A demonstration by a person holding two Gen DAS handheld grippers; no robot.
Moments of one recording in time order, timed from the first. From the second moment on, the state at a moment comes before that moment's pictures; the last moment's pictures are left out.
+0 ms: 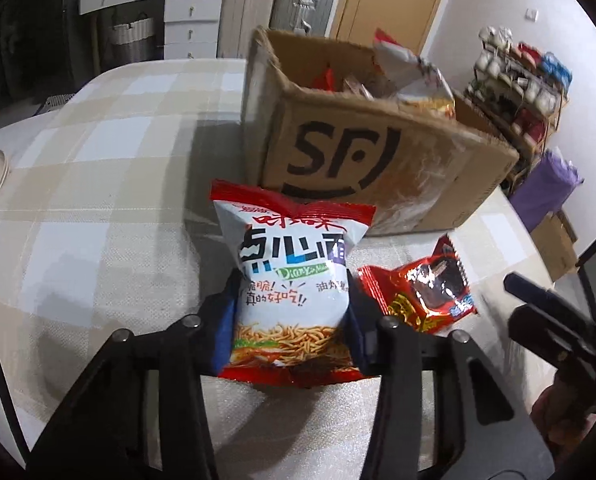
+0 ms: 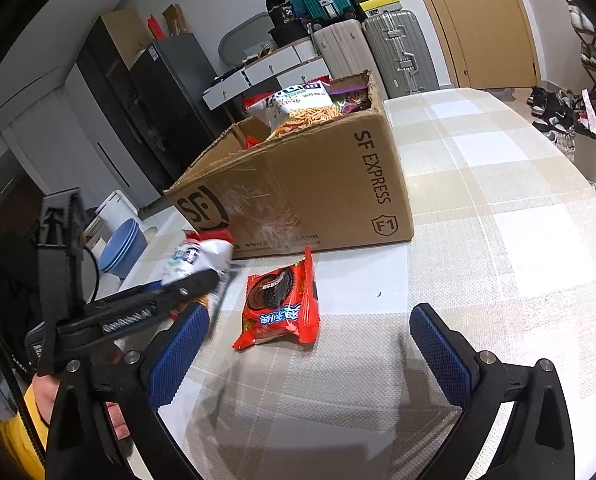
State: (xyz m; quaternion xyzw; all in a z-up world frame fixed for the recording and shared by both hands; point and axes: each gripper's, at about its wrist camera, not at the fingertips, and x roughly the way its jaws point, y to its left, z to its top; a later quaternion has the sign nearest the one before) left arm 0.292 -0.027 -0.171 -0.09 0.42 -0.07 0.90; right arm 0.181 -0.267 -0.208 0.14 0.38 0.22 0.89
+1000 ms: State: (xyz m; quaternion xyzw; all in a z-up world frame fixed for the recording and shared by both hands) left arm 0.182 0.034 -0.141 -0.12 0.39 -0.08 0.91; right arm 0.214 -0.175 -0.218 -0.03 0.44 0.23 0.87
